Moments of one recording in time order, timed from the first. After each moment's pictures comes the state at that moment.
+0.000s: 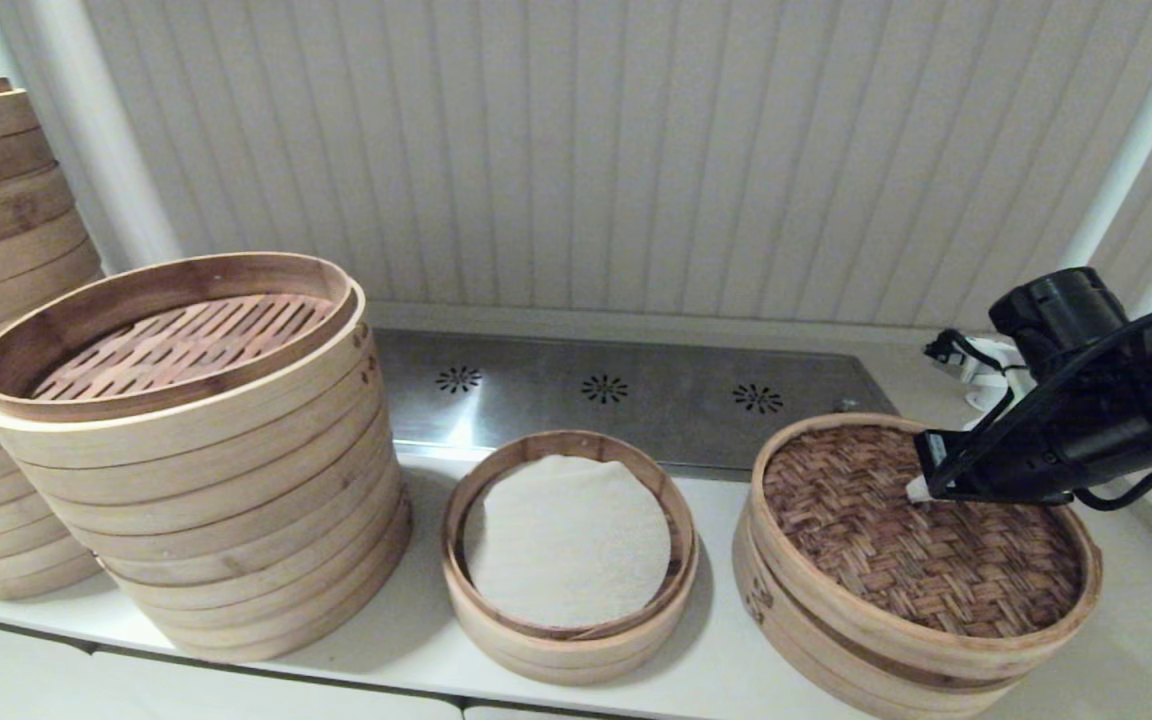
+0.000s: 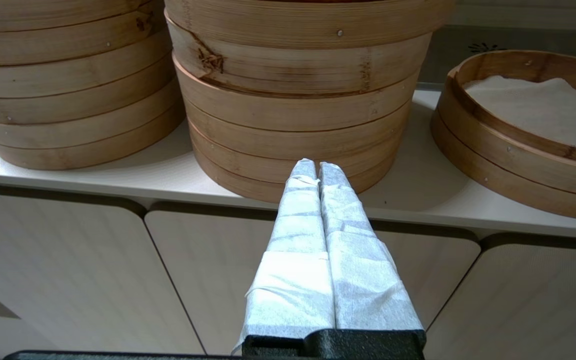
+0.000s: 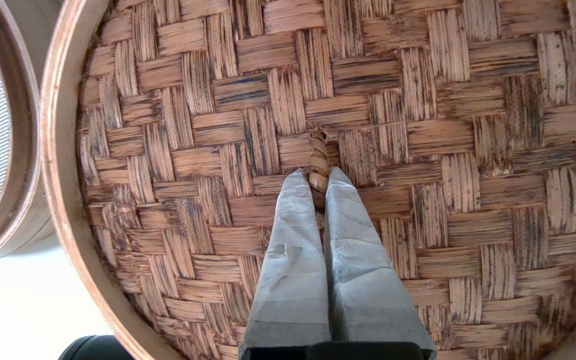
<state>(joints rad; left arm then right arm) -0.01 0.00 -0.01 0.02 0.00 0.01 0.06 1.68 -1.16 0.42 0.05 0.13</state>
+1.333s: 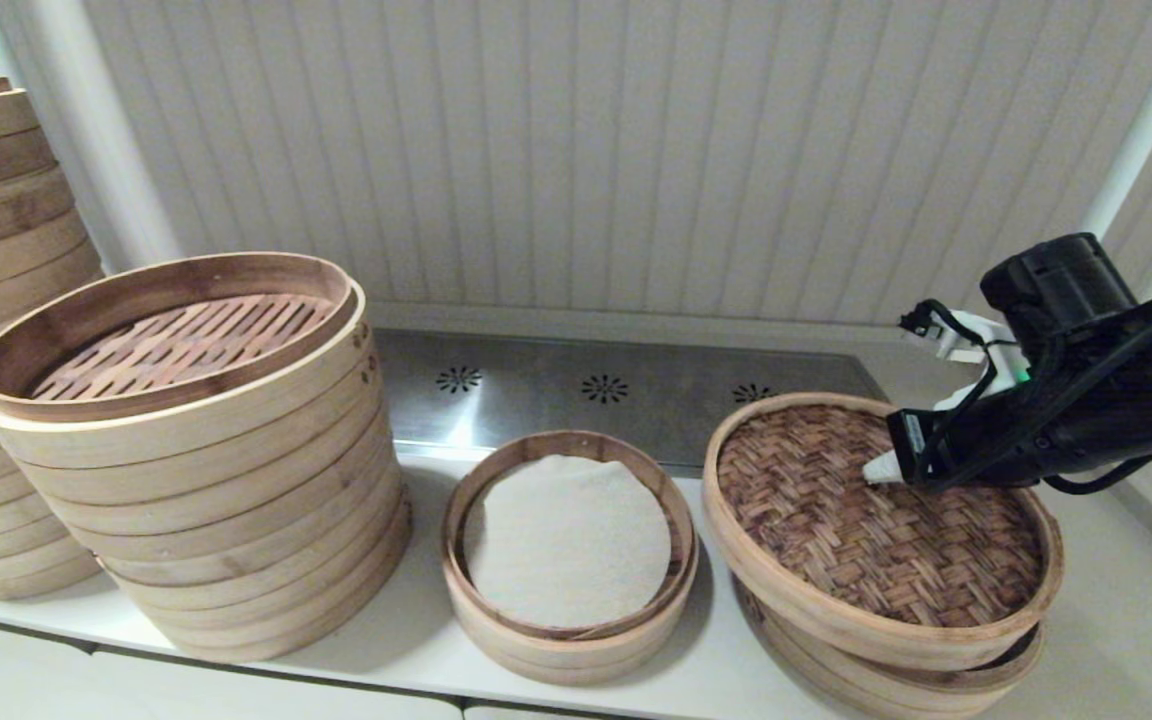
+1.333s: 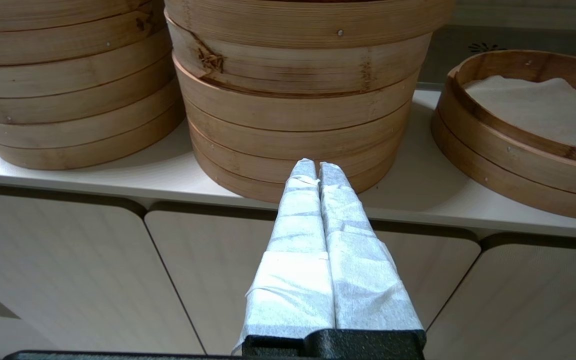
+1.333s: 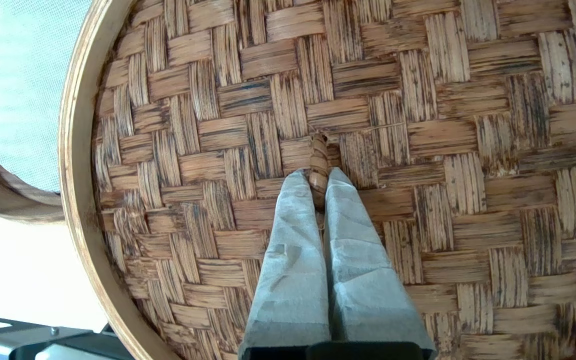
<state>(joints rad) -0.01 0.00 -0.01 0.02 0.00 0.01 0.18 1.63 -1.20 0.42 0.14 0.16</state>
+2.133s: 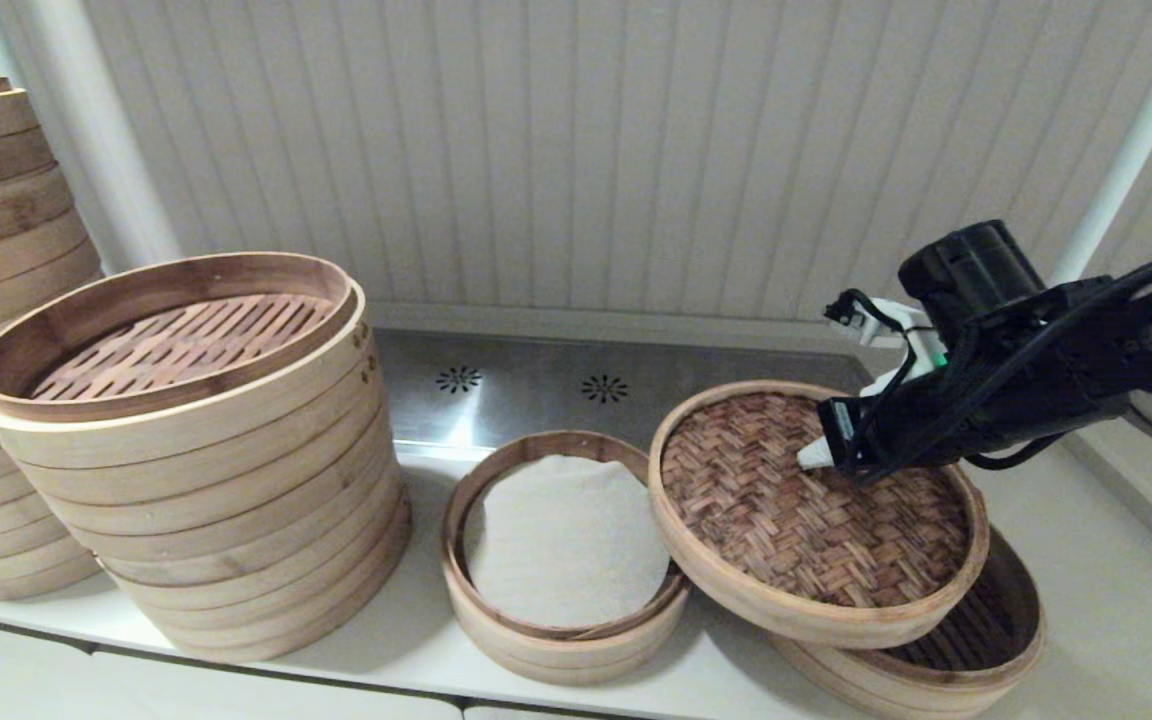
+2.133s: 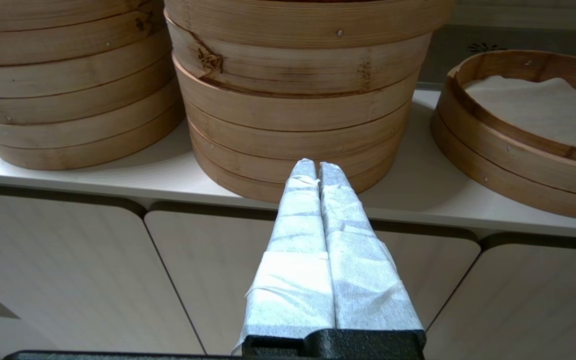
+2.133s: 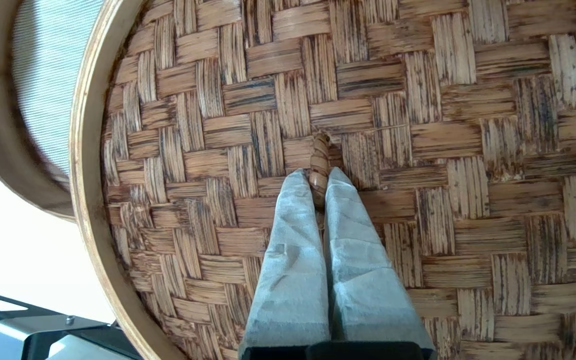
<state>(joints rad) -0.01 0.00 -0.01 0.02 0.00 0.01 0.30 1.72 -1.31 0.42 0.15 0.16</state>
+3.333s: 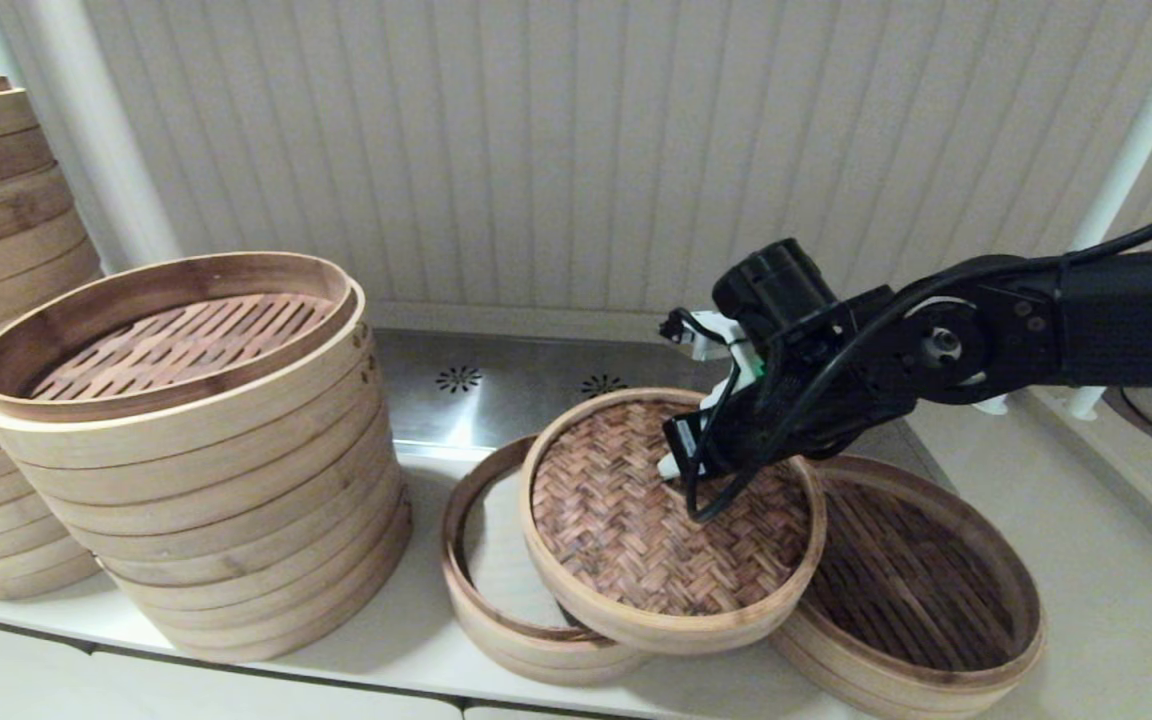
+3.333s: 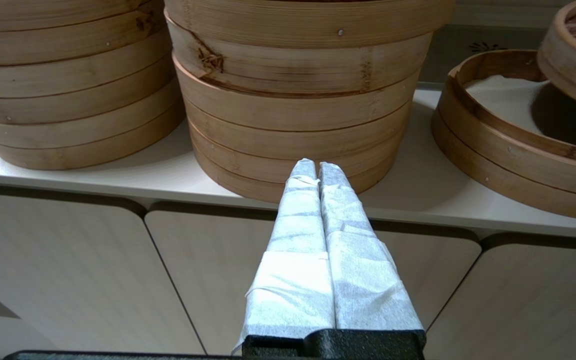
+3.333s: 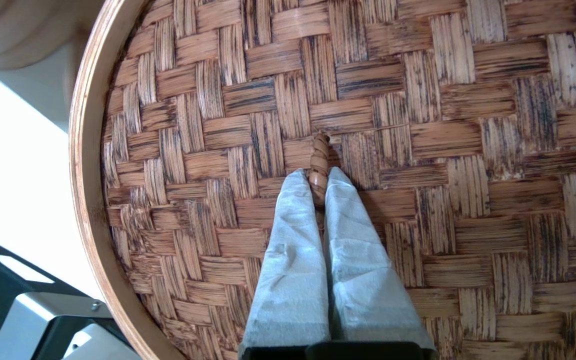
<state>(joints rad) -0.01 0.00 -0.01 0.02 0.00 0.01 0.56 1.92 -1.53 0.42 0.13 0.15</state>
